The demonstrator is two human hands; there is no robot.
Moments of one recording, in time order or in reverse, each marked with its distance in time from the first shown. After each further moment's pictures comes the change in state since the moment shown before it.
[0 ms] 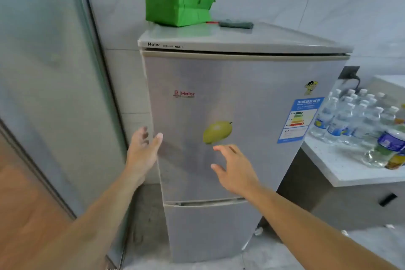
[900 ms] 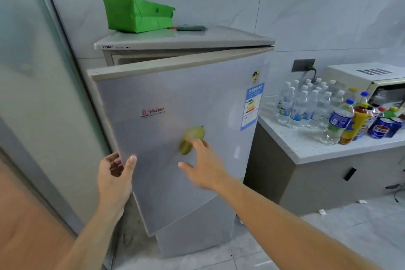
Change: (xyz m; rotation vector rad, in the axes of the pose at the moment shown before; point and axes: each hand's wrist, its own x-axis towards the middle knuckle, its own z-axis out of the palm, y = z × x) left_hand -0.149 0.007 0.006 -0.156 0.180 0.143; right_hand -0.083 -0.004 -0.037 0.175 0.021 0.008
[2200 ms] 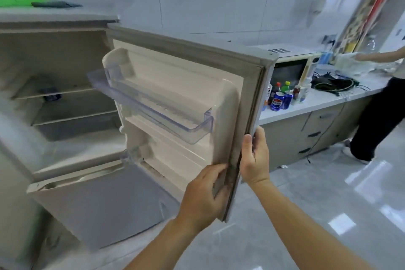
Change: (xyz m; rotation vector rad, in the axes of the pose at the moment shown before) left_hand -0.440 0.103 0.349 0.209 -0.896 0.460; right_hand -0.237 0.295 -0.323 0.374 0.781 -0.011
